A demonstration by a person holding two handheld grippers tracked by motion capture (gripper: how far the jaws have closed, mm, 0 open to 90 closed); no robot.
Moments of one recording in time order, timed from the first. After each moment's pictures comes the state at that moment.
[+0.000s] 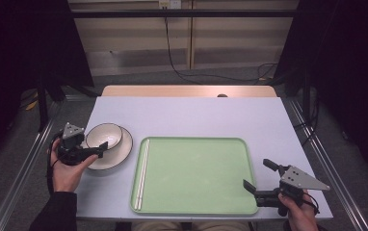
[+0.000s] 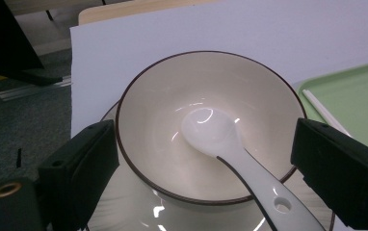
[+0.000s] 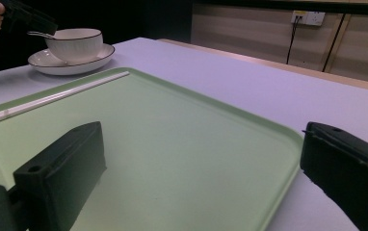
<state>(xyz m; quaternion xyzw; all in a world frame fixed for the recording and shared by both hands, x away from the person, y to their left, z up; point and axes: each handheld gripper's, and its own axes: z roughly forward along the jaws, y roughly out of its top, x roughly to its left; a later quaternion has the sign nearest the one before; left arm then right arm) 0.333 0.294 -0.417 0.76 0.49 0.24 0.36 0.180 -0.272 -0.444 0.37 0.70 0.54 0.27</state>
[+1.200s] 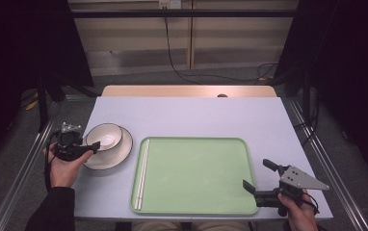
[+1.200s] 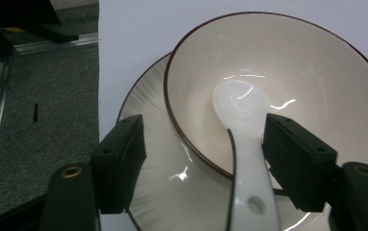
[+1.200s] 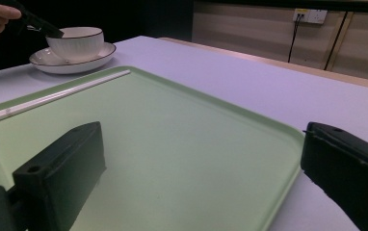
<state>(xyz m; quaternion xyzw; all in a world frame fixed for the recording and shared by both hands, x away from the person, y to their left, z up) 0.346 0.310 -0.423 0.74 0.55 0.23 0.31 0.180 -0.271 -0.444 0.38 0.71 0.54 0.27</state>
